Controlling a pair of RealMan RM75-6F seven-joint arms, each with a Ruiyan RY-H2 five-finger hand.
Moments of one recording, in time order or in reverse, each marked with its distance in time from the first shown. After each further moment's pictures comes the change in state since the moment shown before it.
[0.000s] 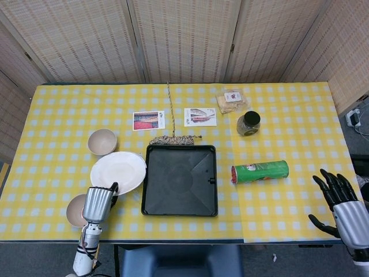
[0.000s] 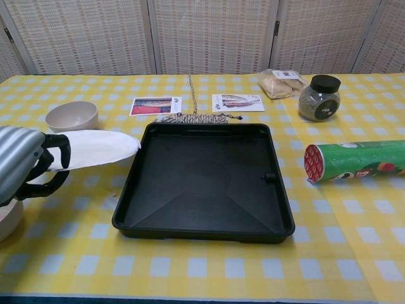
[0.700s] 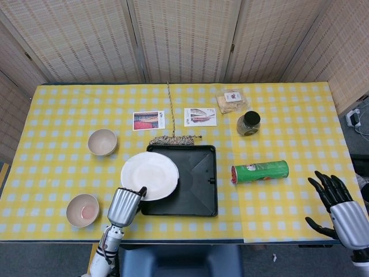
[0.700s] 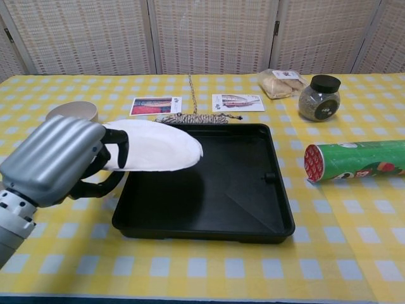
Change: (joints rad) left arm -0.081 -0.017 0.002 -0.242 0.052 -0.127 0.180; right arm 0.013 0.023 -0.019 0.010 -0.030 -0.010 0.079
